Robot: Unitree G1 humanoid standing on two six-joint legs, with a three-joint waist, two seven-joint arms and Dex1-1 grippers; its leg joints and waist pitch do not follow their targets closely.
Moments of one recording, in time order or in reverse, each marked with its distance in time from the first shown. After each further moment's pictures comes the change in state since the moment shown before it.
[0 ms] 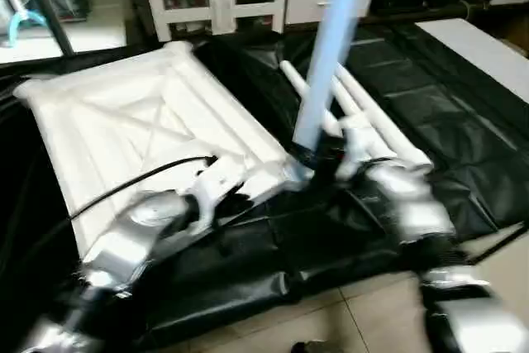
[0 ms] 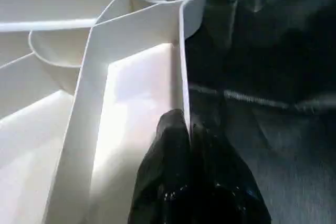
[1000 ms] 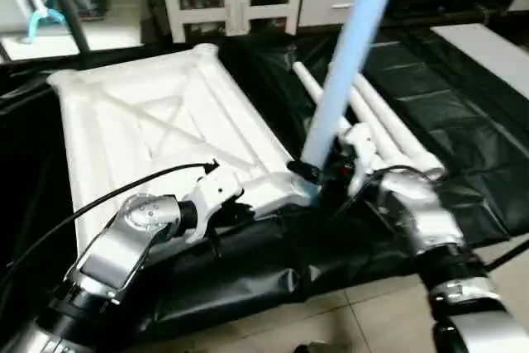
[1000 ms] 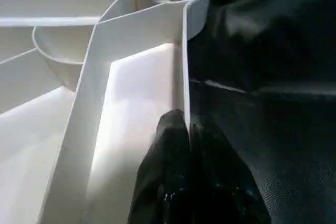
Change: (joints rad) left arm 0.006 -0.040 -0.003 -0.030 -0.008 0.070 0.042; right arm 0.059 0.042 0.030 -0.031 -0.037 0.030 -0.150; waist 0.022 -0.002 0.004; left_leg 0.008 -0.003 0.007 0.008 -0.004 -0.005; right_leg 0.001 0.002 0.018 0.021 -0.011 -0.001
